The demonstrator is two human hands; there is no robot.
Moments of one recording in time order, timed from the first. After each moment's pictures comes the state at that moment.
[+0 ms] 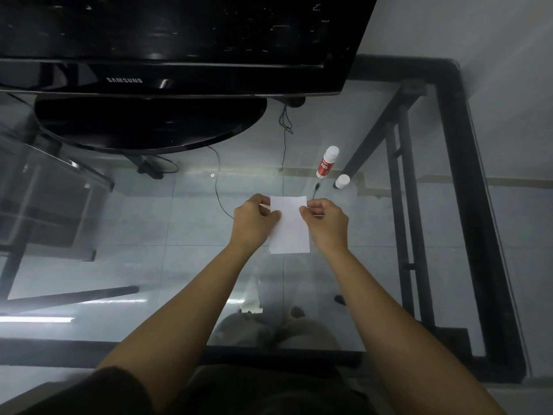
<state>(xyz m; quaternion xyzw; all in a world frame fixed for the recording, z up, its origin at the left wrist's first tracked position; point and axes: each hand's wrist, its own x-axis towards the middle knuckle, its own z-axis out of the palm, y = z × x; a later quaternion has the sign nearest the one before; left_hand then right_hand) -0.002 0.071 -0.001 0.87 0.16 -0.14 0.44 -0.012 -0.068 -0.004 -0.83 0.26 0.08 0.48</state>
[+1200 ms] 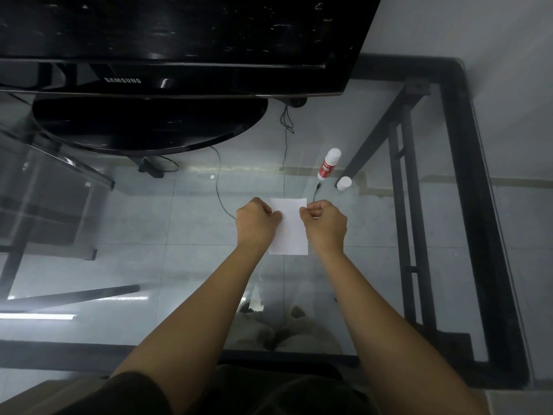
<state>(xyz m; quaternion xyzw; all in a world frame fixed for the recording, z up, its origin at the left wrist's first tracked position) 0.006 0.059 -0.007 0.88 0.22 -0.14 0.39 -0.006 -0.061 -0.010 -0.86 0.27 0.06 0.43</state>
